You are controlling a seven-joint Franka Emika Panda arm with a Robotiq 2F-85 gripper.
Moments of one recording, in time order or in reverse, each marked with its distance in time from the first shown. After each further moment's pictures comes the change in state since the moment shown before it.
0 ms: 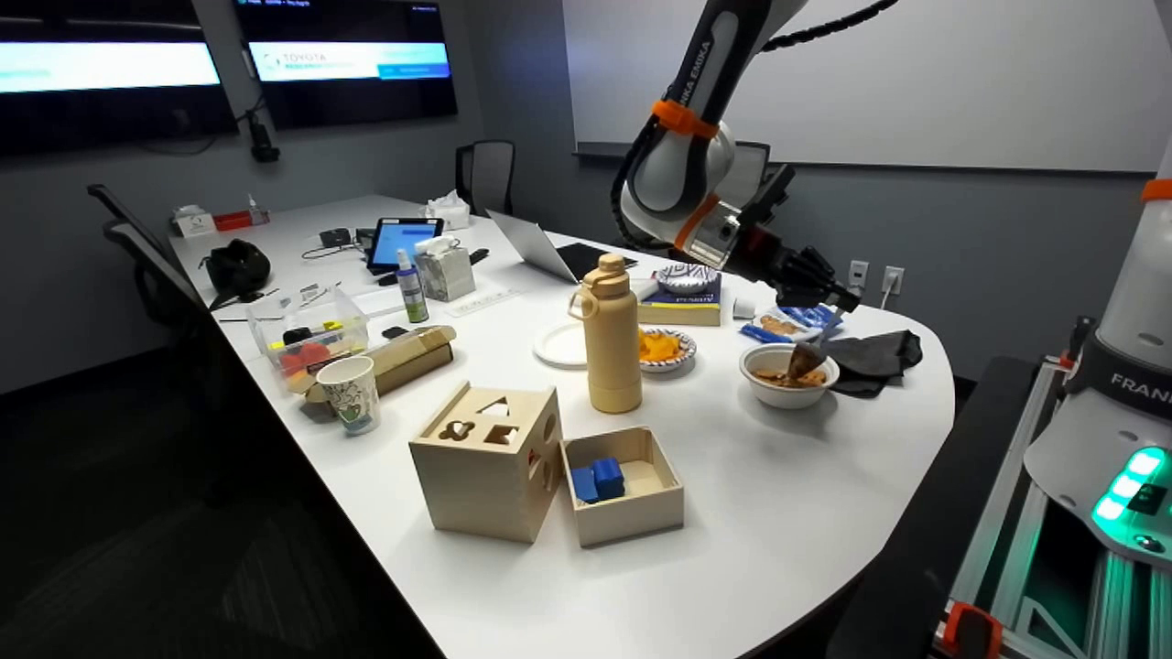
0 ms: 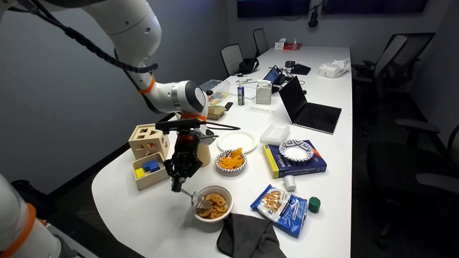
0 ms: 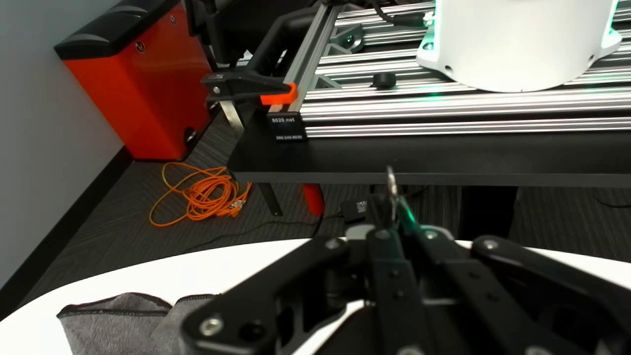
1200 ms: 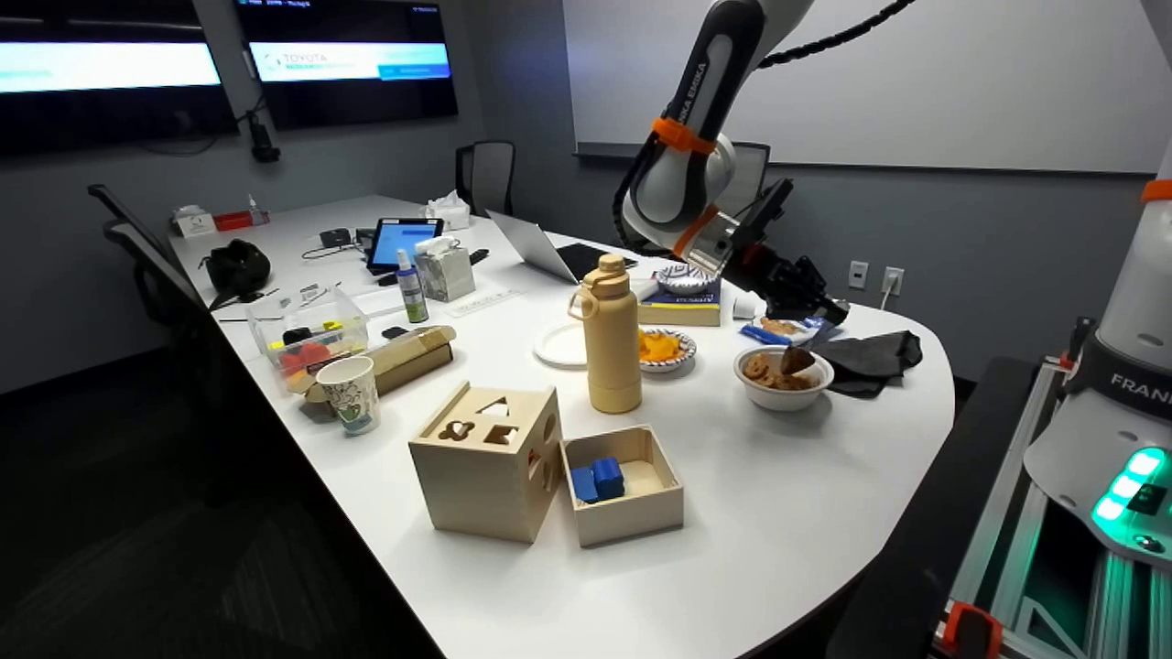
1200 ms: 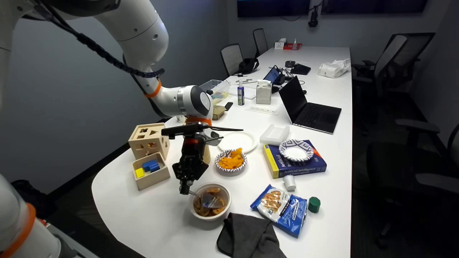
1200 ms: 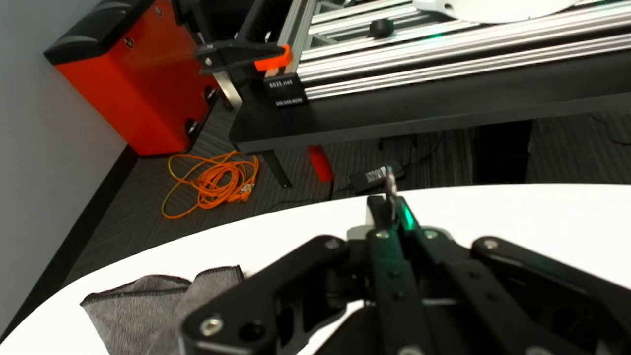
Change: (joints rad) arm -0.002 0.054 -0.024 0.038 0.000 0.081 0.095
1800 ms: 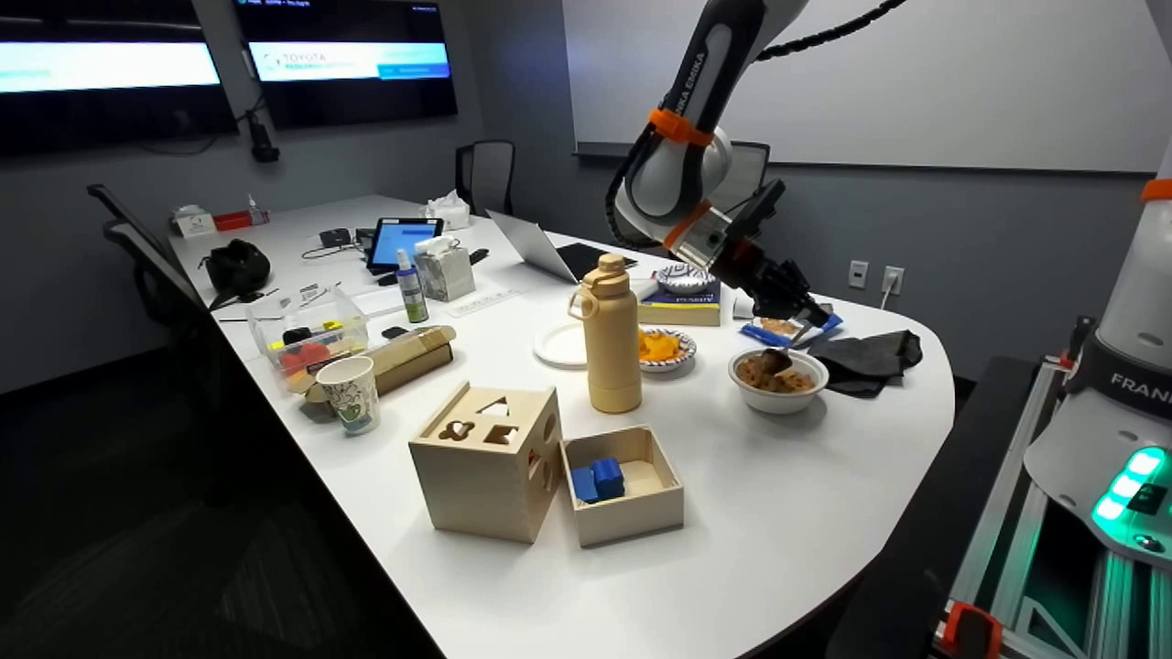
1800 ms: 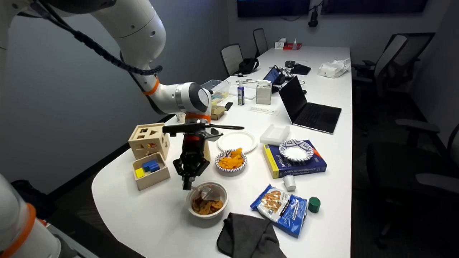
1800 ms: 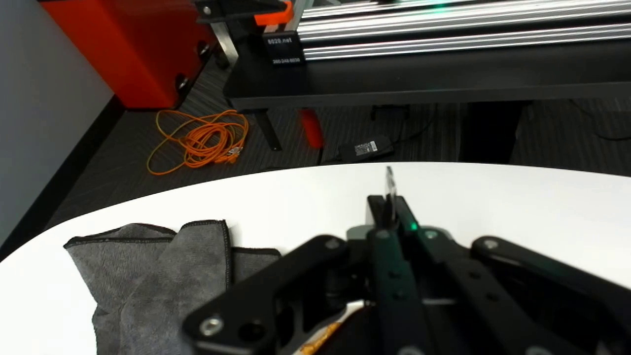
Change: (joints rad) arm 0.000 -0.019 0.014 0.000 0.001 0.057 -0.090
